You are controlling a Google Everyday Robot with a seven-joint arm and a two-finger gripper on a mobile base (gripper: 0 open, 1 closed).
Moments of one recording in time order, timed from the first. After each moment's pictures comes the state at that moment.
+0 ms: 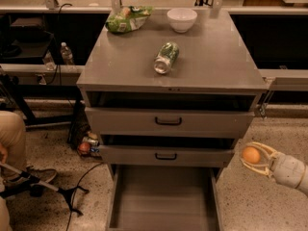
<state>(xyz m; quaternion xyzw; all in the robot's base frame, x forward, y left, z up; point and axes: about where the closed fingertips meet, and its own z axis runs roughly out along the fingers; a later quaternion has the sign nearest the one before) 0.502 -0.334 0.619 -0.49 0.56 0.14 0.66</state>
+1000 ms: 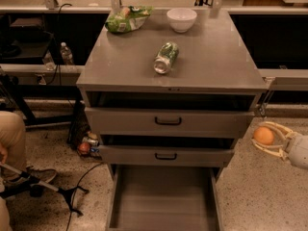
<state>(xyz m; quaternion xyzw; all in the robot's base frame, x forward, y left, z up) 0.517 -0.347 0.708 -0.50 0.55 0.10 0.66</state>
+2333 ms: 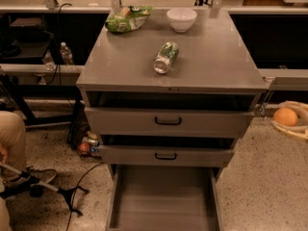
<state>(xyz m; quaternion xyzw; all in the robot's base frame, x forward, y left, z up) 0.511 -0.366 0.798 -0.48 0.57 0.12 0.66</state>
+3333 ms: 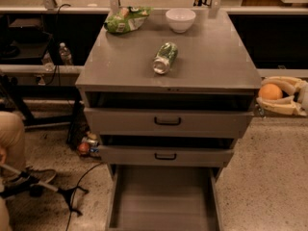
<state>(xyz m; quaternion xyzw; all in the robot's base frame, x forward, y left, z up) 0.561 -0.329 0.845 -0.52 0.58 0.15 0.61</state>
